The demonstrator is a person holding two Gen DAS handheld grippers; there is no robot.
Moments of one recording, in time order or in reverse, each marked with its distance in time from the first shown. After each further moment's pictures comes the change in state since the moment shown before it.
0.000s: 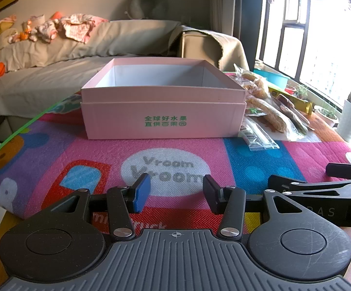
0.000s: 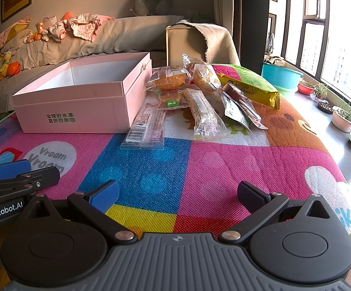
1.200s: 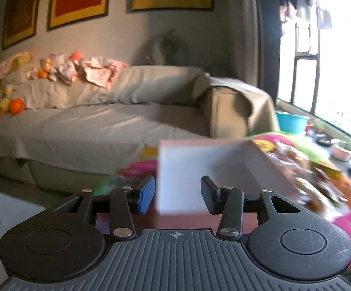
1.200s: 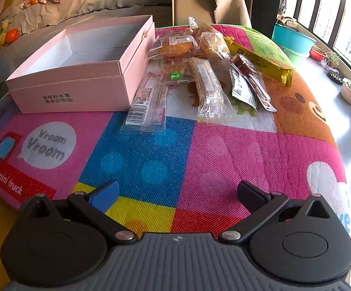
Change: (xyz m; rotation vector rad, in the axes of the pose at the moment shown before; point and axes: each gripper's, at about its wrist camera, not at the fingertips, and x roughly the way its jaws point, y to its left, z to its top) left arm -0.006 0.081 0.104 0.006 -0.186 0.095; right arm 0.013 0.000 0.033 -0.026 0.281 0.033
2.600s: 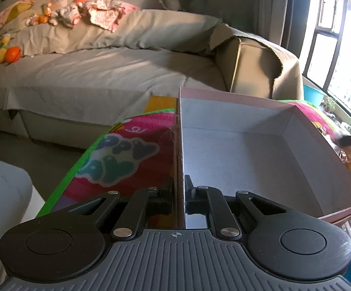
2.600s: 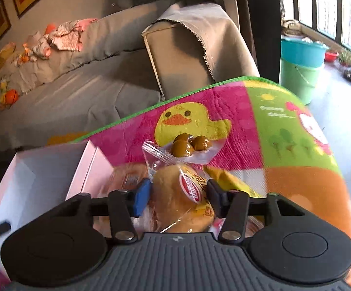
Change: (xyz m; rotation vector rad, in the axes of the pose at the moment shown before) left arm 0.099 0.022 -0.009 -0.109 0.256 -0.012; right arm 0.076 -0.086 0.174 0.149 -0.124 0.136
